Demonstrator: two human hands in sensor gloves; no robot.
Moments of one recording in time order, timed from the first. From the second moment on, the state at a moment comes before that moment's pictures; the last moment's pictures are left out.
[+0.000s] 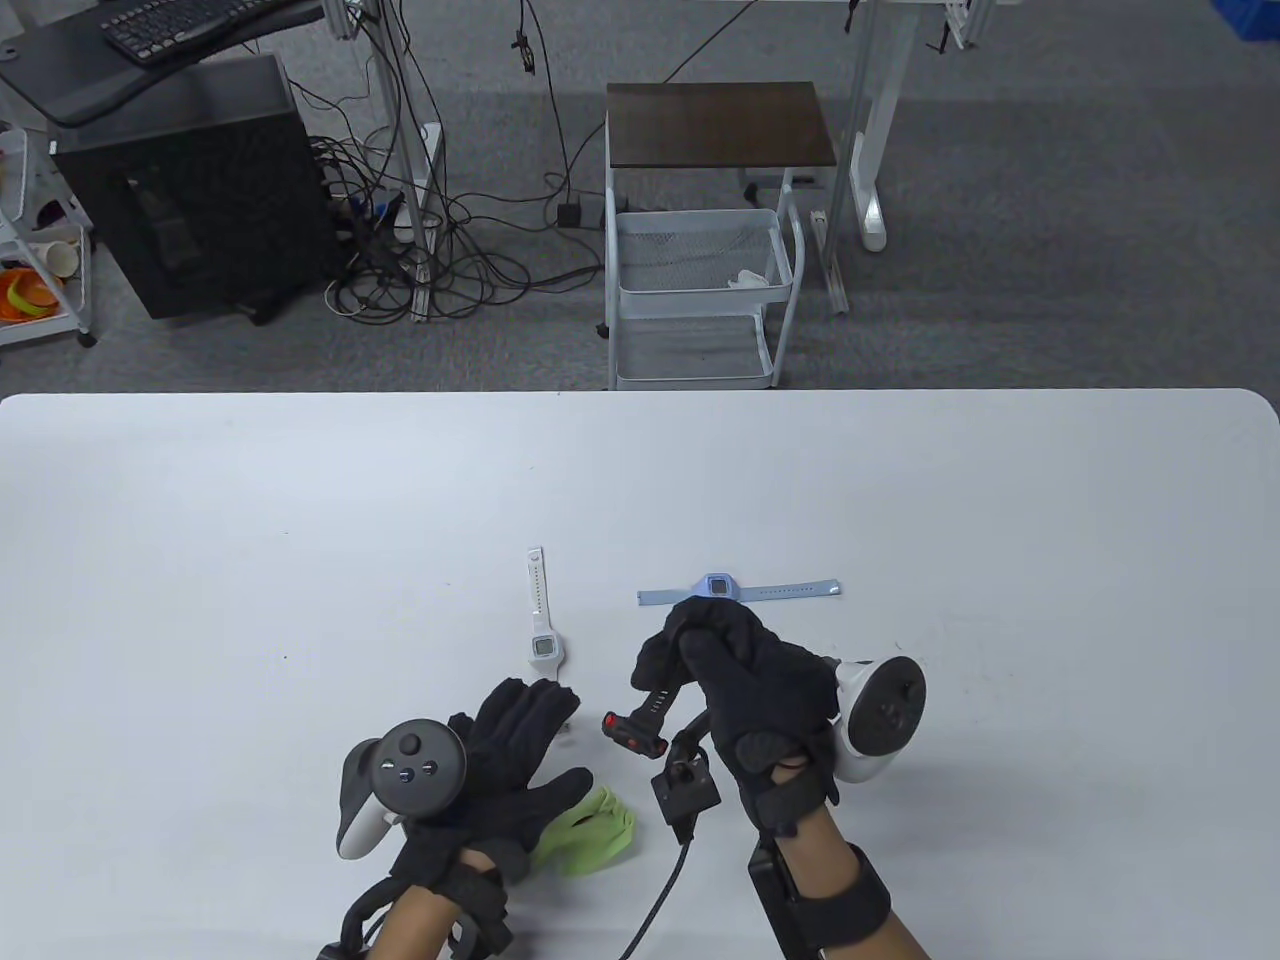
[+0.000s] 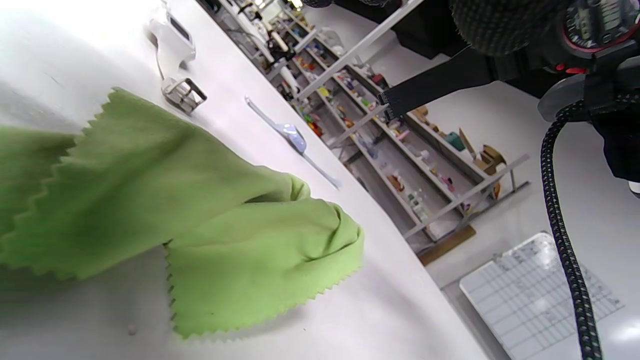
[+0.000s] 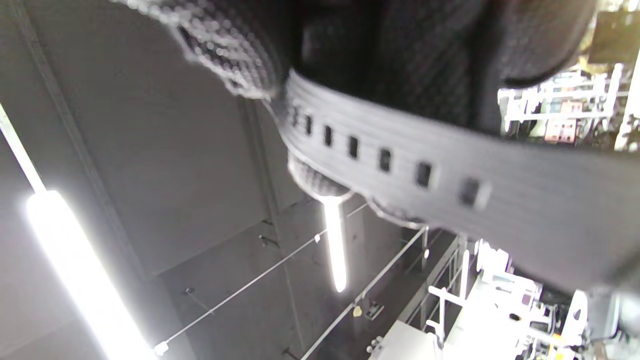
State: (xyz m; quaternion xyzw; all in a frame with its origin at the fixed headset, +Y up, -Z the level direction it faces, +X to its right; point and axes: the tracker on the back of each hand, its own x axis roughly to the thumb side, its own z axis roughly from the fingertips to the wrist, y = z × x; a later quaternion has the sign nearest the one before) left_hand -0.183 -0.755 -0.243 -0.12 -0.21 0.44 0.86; right_hand 0.087 -0.627 -0.279 0.26 -0.17 0.63 0.72
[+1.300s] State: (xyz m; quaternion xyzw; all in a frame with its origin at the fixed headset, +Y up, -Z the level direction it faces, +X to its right) left_hand -0.178 -0.755 -0.244 -0.12 -0.24 0.49 0.83; right_hand 0.094 -0.624 -0.281 0.26 -0.18 0.59 0.74
